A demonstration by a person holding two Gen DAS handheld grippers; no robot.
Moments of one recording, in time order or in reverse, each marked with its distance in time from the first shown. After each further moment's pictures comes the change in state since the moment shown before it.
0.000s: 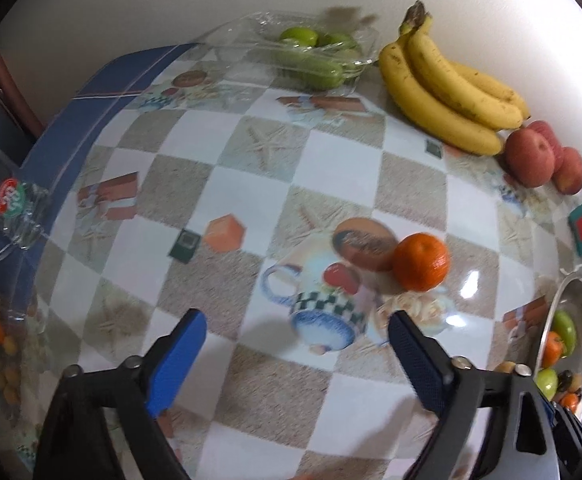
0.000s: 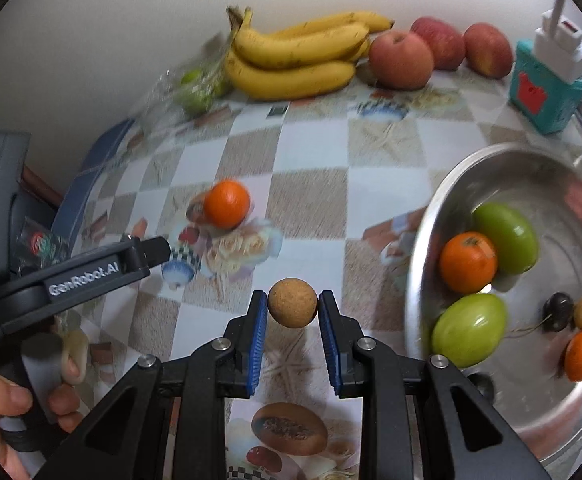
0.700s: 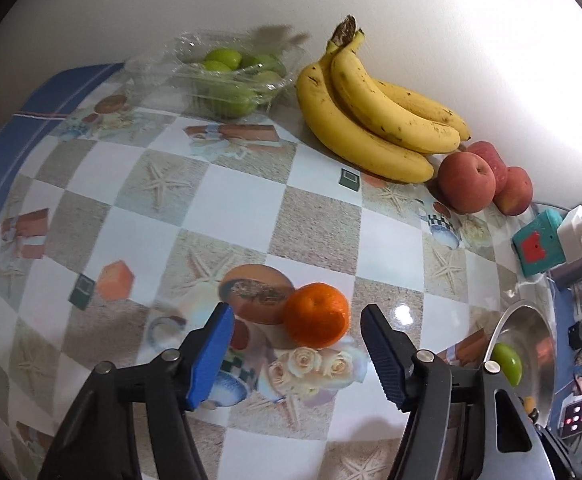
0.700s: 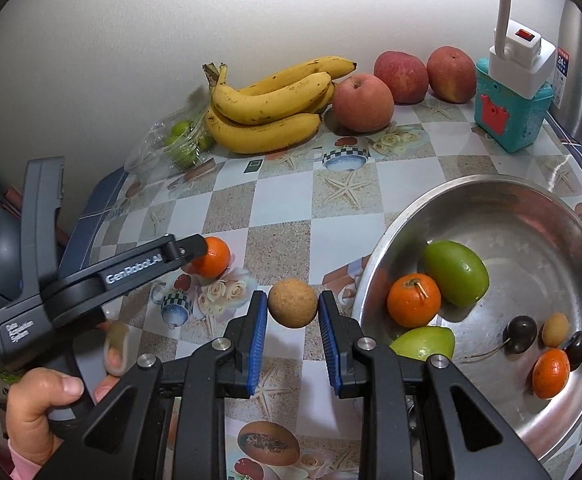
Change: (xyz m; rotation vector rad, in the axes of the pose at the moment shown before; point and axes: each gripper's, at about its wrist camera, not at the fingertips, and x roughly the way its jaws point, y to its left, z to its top) left arm 0.014 -0.041 0.020 0.017 -0.074 -0.218; right arm -0.027 -0.026 0.012 0.059 -0.103 0.019
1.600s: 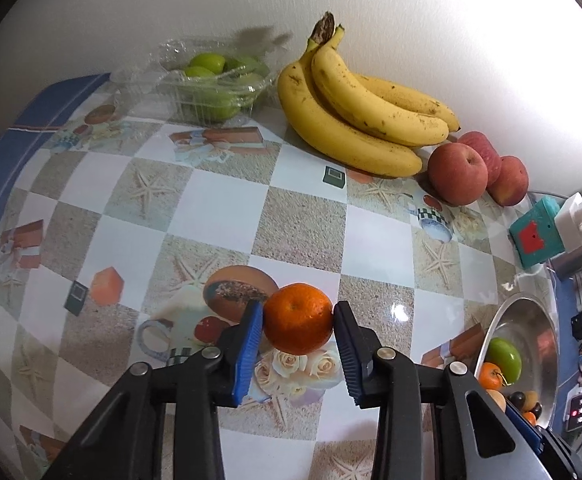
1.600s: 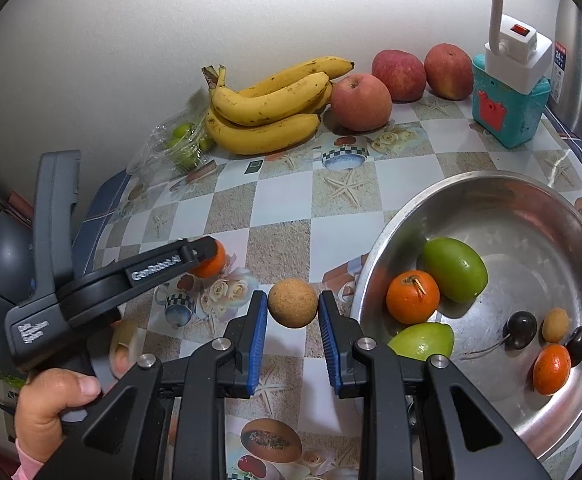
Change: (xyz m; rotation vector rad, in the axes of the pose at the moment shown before) left arm -0.006 -0.012 -0.002 0.044 -0.002 0.014; right arm -0.004 -0.002 0.000 0.014 -0.001 0.015
